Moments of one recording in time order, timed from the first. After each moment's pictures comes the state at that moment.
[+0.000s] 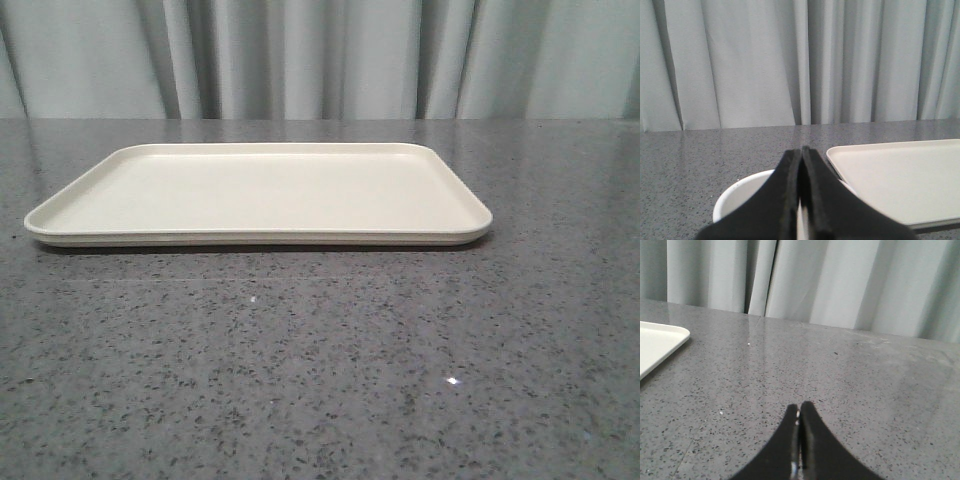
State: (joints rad) left arm -0.13 0.00 0.00 0.23 -0.07 -0.31; right arm 0.01 -0.01 0.03 -0.05 0.04 -0.03
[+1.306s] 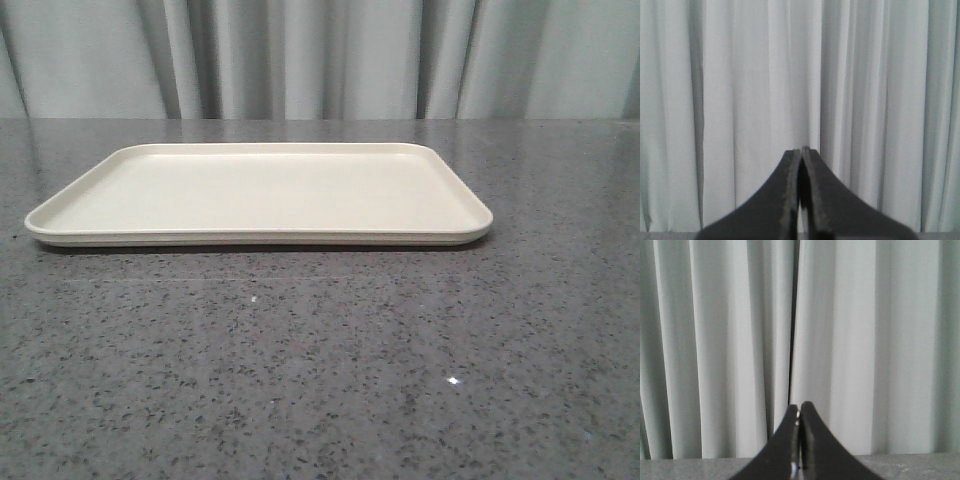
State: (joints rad) left arm -0.13 0.08 -0.64 0.20 0.28 -0.31; right arm 0.01 0.28 -0.64 0.13 0.15 -0.01
